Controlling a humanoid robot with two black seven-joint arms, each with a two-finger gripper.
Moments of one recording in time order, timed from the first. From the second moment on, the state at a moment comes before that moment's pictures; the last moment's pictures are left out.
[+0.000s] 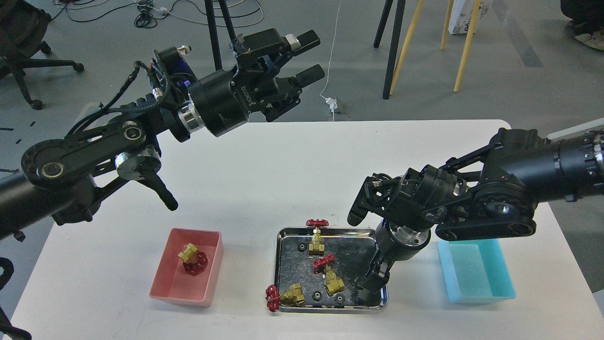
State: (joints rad) left arm -0.96 0.50 -0.38 -1.30 0.49 -0.41 -0.49; right arm 1.57 -0.17 -0.71 1.43 -1.31 0.49 0.09
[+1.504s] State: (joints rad) left arm -0.81 0.49 -0.45 -1.29 0.51 -0.41 -0.49; right arm 1.46 0.00 -0.82 1.26 -1.33 0.38 0.09
